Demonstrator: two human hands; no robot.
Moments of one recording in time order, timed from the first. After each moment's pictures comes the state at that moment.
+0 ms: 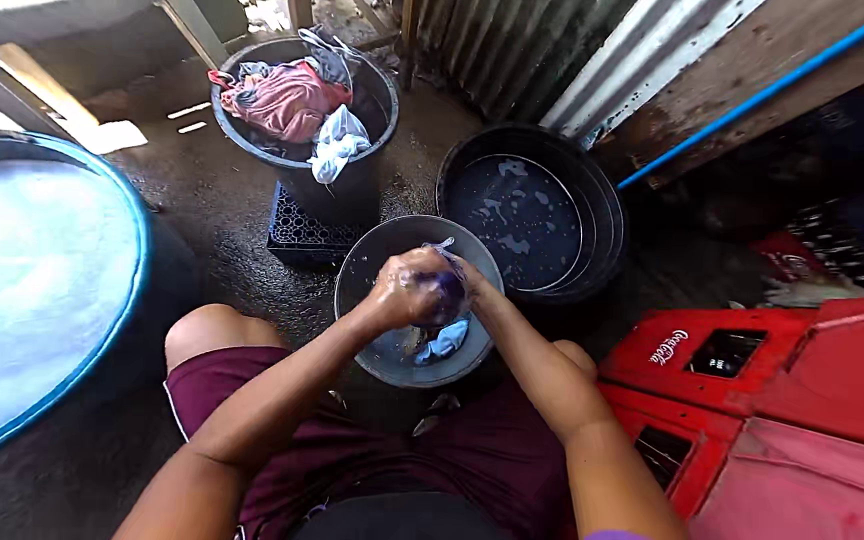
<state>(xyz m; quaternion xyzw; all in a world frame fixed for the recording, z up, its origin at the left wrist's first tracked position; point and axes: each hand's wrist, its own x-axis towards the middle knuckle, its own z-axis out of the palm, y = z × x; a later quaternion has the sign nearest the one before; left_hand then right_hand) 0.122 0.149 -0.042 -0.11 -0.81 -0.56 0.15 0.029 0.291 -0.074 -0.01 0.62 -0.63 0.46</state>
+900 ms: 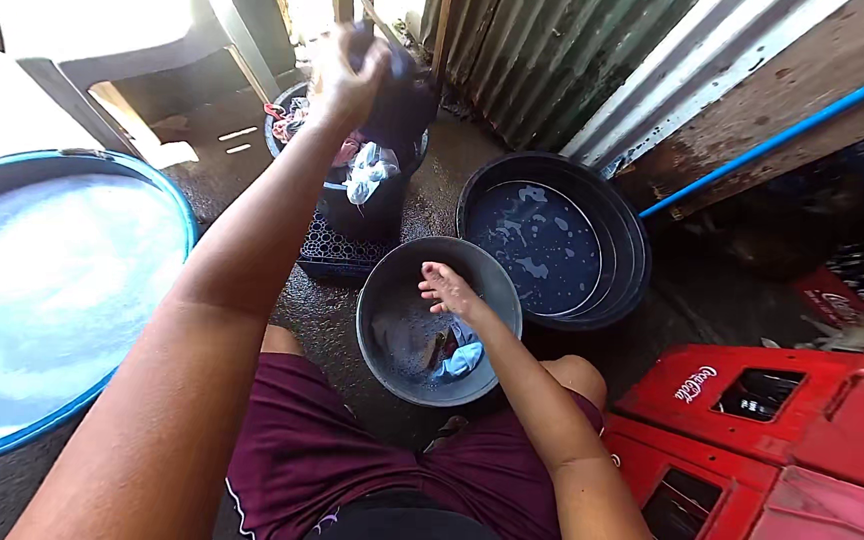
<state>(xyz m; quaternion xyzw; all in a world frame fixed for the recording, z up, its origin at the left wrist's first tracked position) -0.029 -0.040 0.062 0.21 -0.85 -0.41 0.25 0.028 0.253 -0.094 -0.12 0.76 -0.47 0.43</state>
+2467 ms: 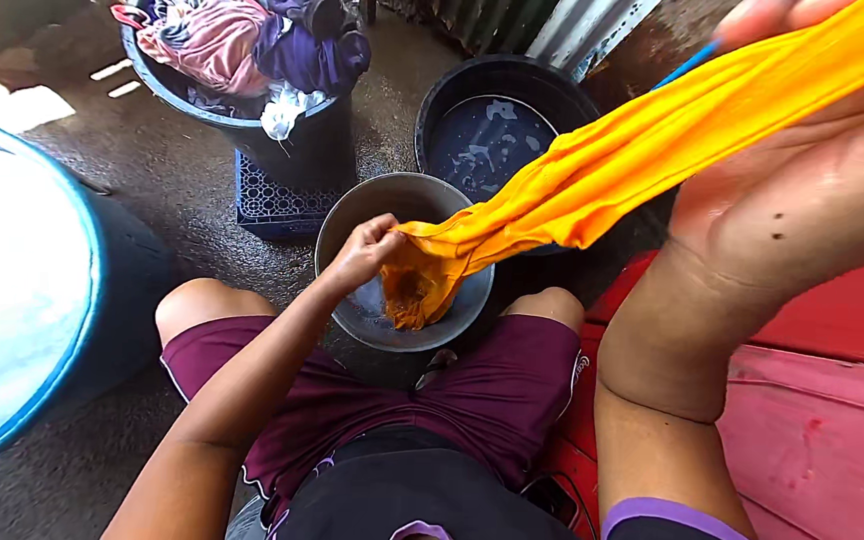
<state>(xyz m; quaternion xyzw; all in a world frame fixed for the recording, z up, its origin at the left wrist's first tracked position) 0.117 0.125 -0.088 -0.01 -0.75 -0.66 -0.02 0.018 0.348 0.158 -0.33 0.58 -0.70 -0.26</state>
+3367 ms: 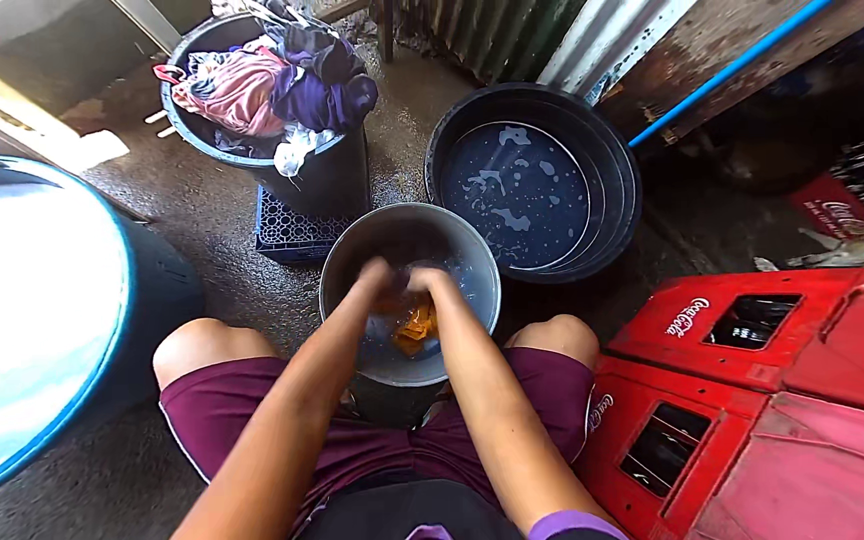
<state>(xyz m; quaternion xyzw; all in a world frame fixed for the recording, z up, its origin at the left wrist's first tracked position) 0.063 0.133 -0.188 0.27 -0.84 -0.34 -0.33 0.005 0.251 -0.185 -0.24 0.82 -0.09 0.52</state>
